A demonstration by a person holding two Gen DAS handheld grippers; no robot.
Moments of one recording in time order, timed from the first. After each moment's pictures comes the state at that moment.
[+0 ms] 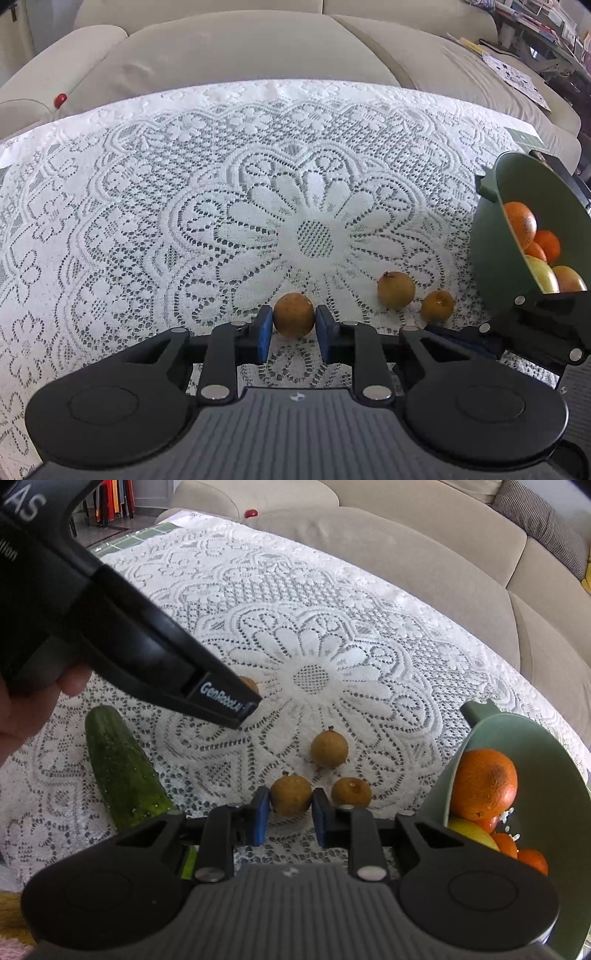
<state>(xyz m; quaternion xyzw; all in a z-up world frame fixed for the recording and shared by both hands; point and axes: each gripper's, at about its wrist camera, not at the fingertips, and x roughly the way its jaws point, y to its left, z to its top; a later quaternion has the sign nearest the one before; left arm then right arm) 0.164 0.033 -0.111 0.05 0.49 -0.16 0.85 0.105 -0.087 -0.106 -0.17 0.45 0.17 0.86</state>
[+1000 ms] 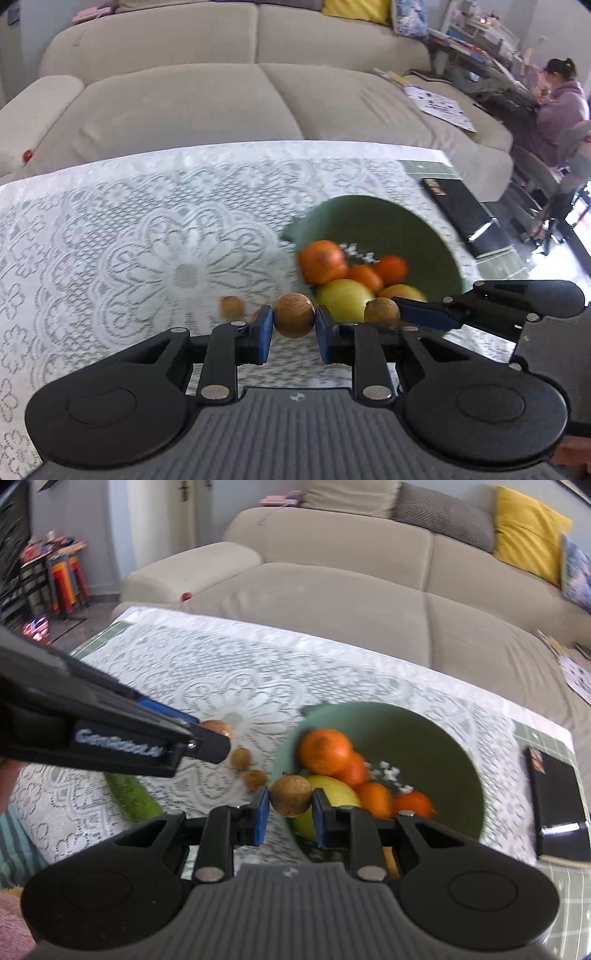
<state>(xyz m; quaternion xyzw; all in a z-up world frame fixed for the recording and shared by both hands) 0.081 -0.044 -0.013 0.03 0.44 -0.24 0.87 0.034 -0.192 -0.014 -0.06 0.39 0.10 0.91</state>
